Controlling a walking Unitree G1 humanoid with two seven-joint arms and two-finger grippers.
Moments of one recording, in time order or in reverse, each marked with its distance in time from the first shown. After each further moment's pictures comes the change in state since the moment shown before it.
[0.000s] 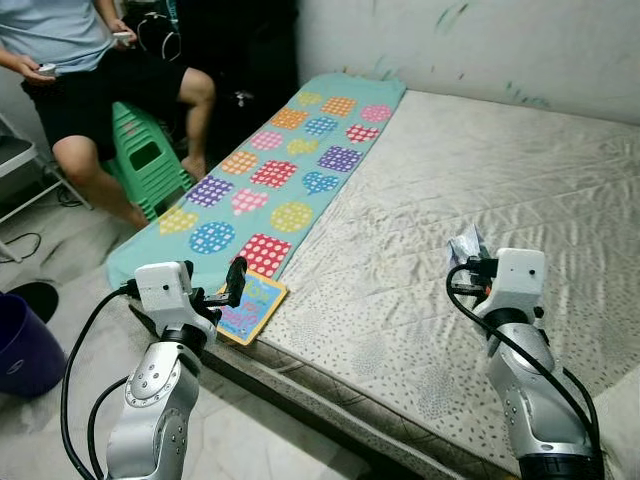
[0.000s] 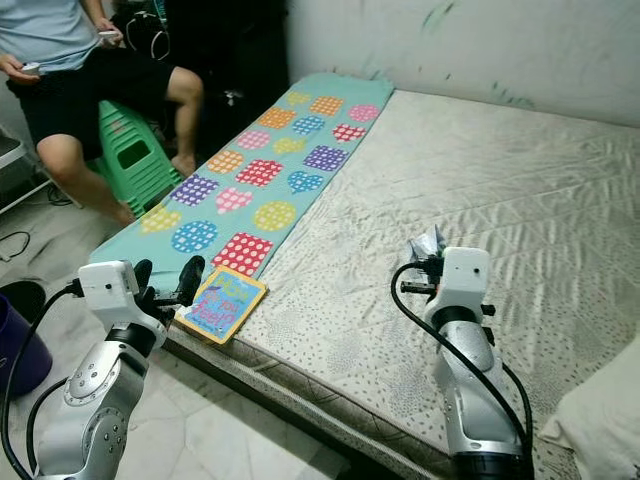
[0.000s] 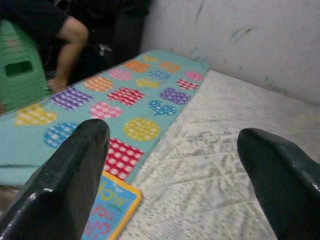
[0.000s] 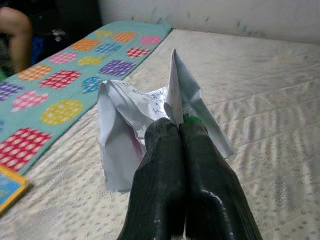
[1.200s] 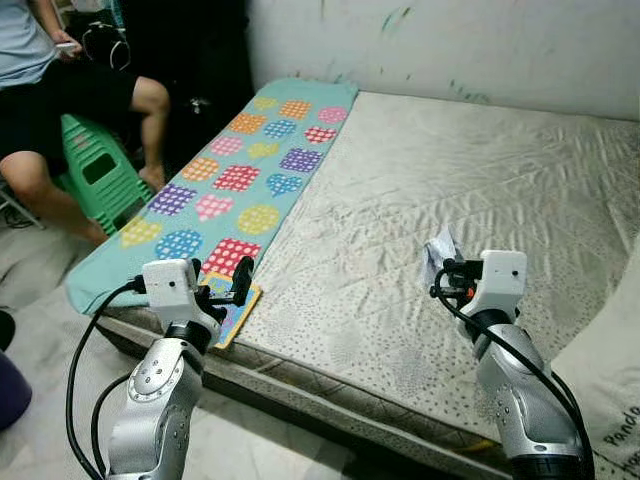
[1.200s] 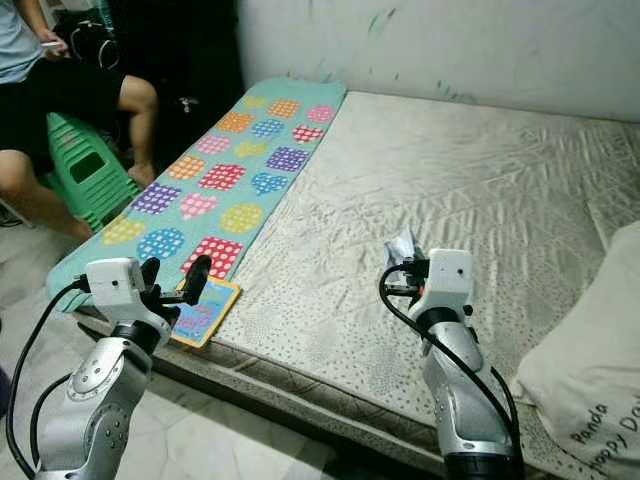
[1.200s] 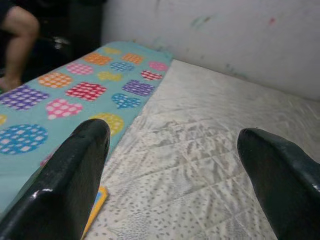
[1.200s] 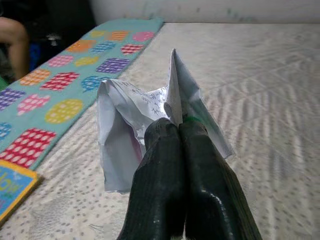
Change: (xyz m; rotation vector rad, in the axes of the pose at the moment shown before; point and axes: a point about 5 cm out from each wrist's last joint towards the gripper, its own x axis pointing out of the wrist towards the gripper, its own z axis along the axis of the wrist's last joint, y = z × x) left arm 0.003 -0.005 0.002 0.051 -0.005 -0.037; right arm 0.000 0.008 -0.002 0.074 0.017 0.075
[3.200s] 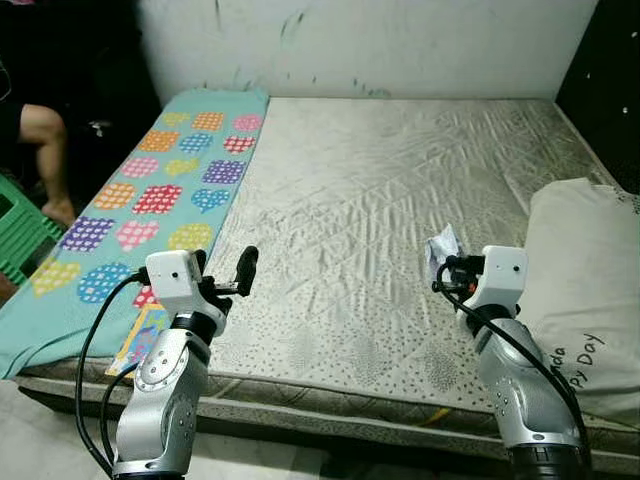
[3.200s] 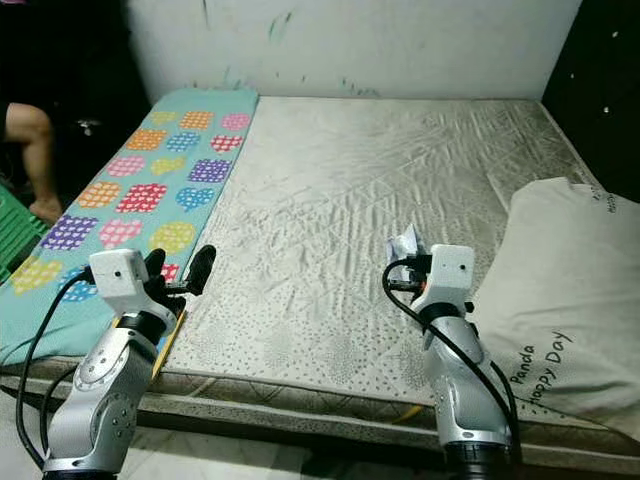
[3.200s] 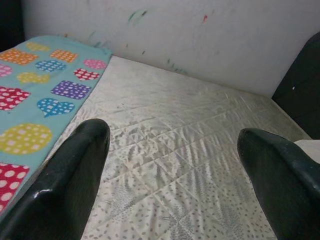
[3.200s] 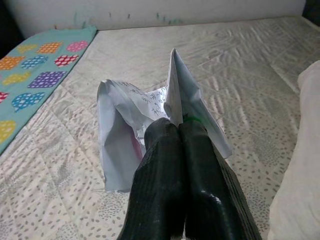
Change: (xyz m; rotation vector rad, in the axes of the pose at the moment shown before) left arm 0.009 -0.004 0.005 -0.049 -0.033 -0.010; right arm 0.007 -0.003 0.000 0.011 0.004 -0.017
